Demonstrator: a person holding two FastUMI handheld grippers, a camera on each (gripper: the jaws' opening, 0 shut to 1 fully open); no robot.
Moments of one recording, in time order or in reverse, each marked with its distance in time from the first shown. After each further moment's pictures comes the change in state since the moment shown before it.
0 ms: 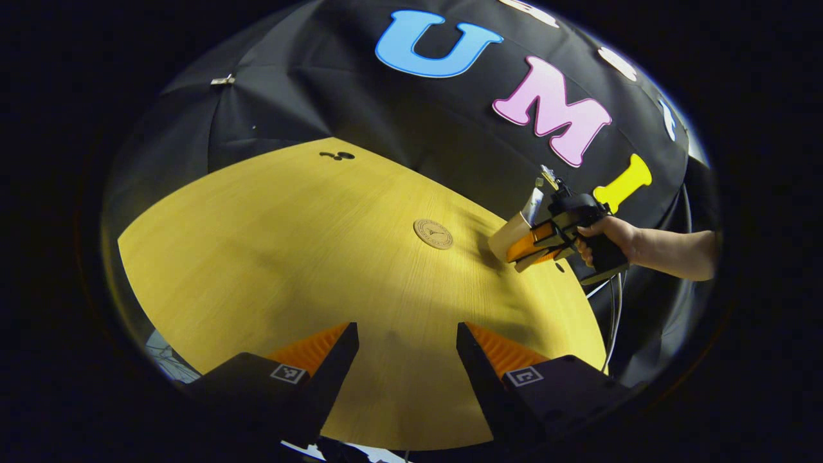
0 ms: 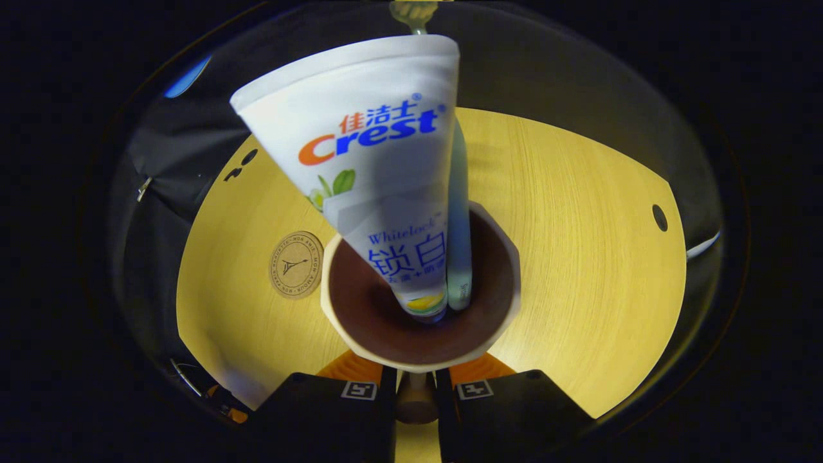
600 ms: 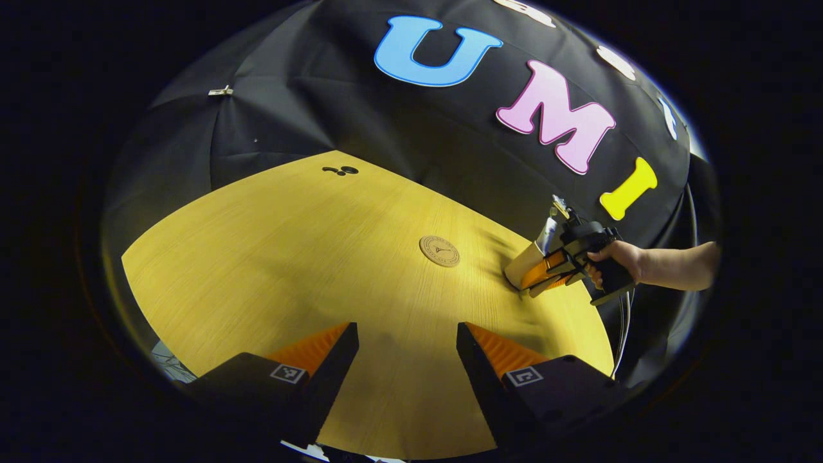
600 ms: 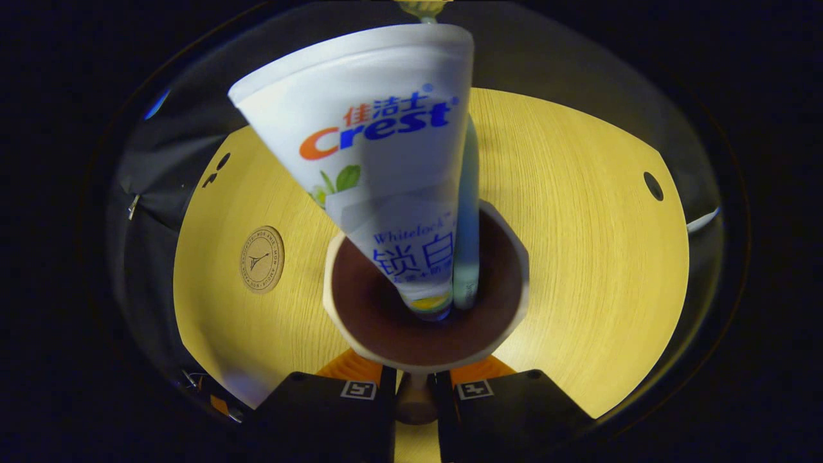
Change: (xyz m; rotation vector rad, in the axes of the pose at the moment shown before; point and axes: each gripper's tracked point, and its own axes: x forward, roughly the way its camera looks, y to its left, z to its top) left arm 0.011 0.002 0.029 0.058 -0.042 0.032; right arm 0.008 -0.052 -0.023 0.101 0.072 -0.021
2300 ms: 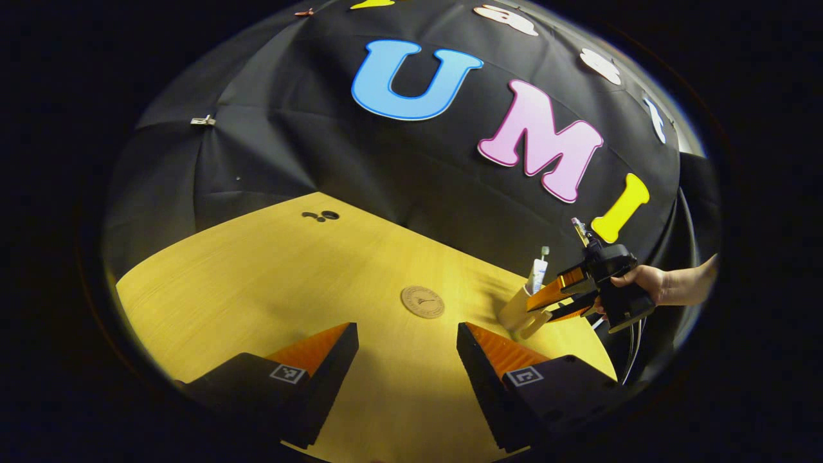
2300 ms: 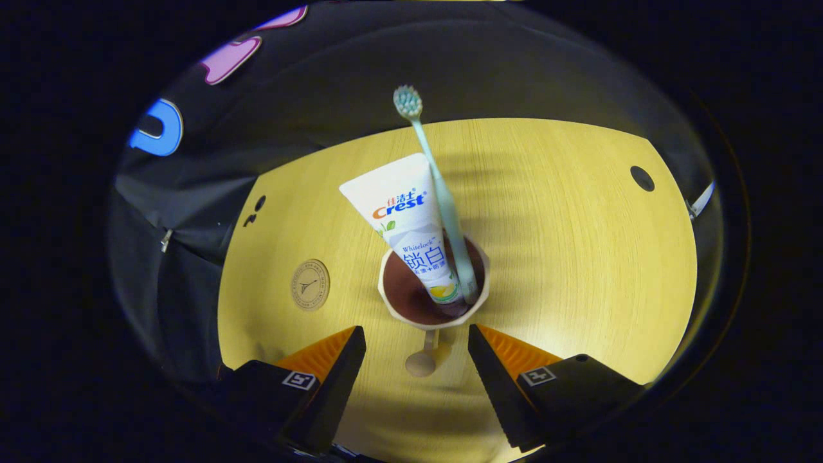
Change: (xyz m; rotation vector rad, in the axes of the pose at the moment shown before) left arm 0.018 -0.007 0.061 0.027 -0.169 -0.017; right arm -0.042 0.006 0.021 0.089 -0.111 0.121
